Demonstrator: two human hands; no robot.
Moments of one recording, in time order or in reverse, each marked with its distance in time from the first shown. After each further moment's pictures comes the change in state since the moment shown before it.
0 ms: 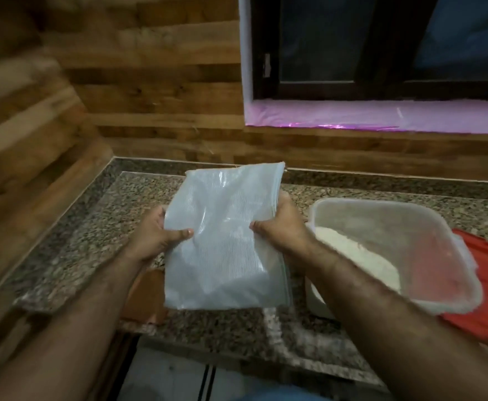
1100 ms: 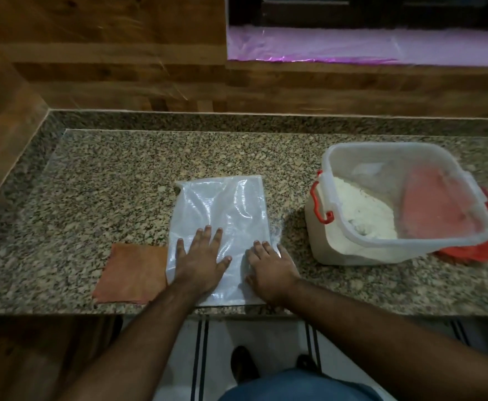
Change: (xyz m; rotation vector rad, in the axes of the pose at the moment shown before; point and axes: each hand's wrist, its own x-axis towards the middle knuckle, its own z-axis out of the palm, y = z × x) left_hand 0.001 -0.179 0.072 1.246 -0.332 0.228; right_hand -0.043 0.175 0.093 -1.295 -0.385 0.031
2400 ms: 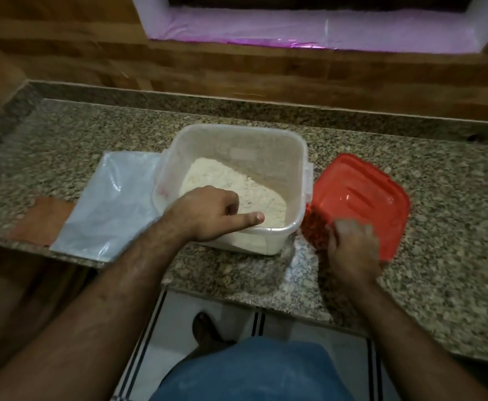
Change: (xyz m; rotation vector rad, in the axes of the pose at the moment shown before) left_hand 0.008 0.397 -0.121 -0.085 -0.020 0.053; right_hand -0.149 0.456 0.004 0.144 0.723 0.293
